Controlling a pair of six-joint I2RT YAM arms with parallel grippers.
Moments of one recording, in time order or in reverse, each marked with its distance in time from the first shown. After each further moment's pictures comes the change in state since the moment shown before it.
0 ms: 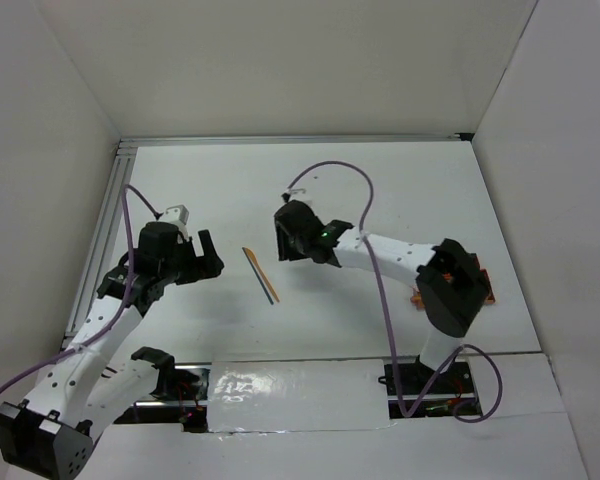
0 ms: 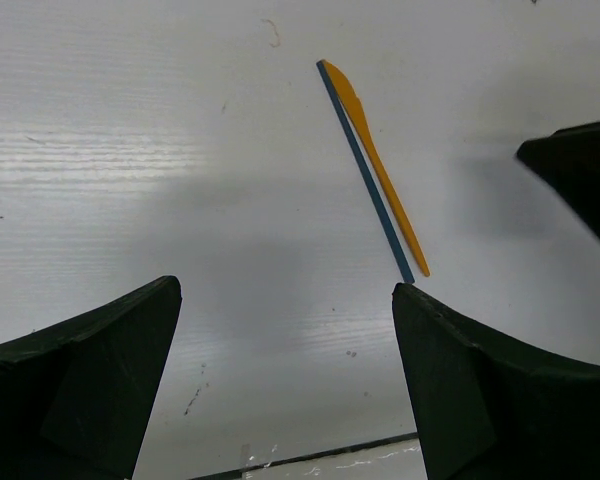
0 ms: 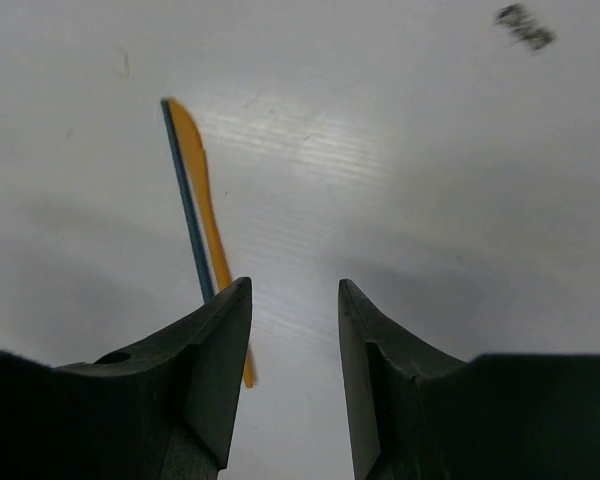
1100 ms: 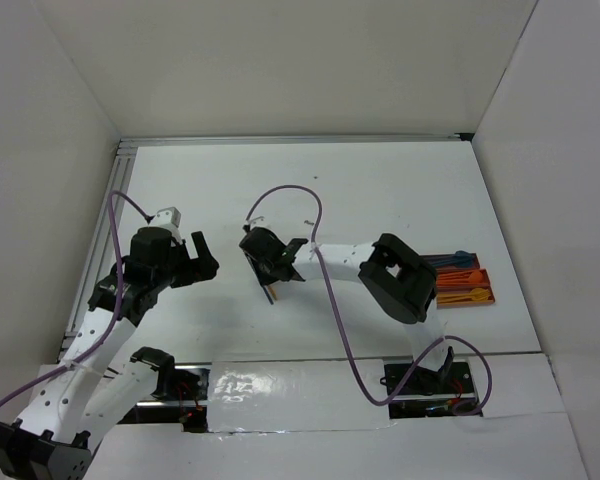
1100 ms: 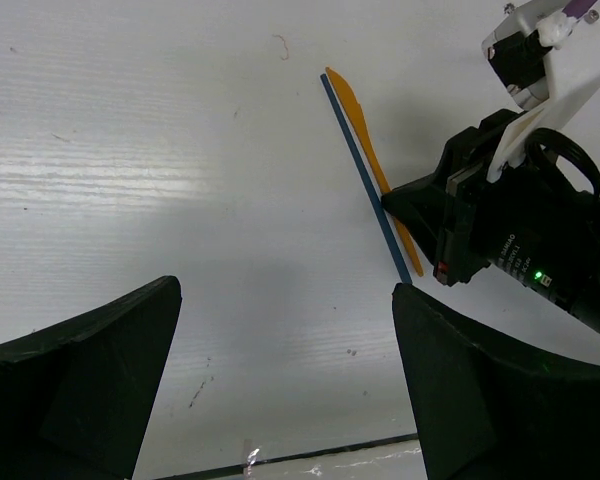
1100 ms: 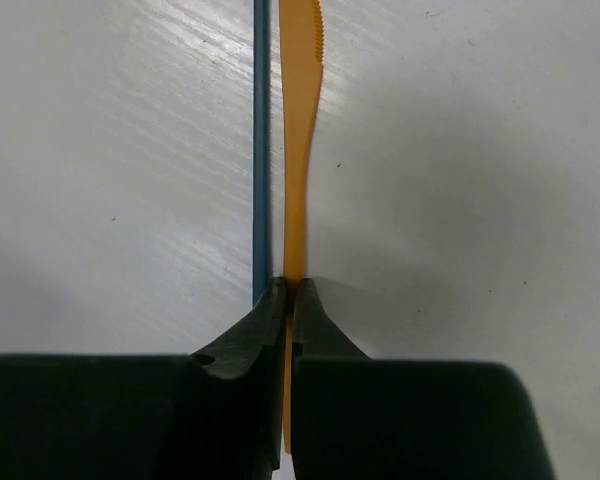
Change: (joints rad) left arm 0.000 -0.083 0.006 -0.051 -0.058 -0.024; right arm 0.174 0.352 0.148 0.042 -0.039 -0.151
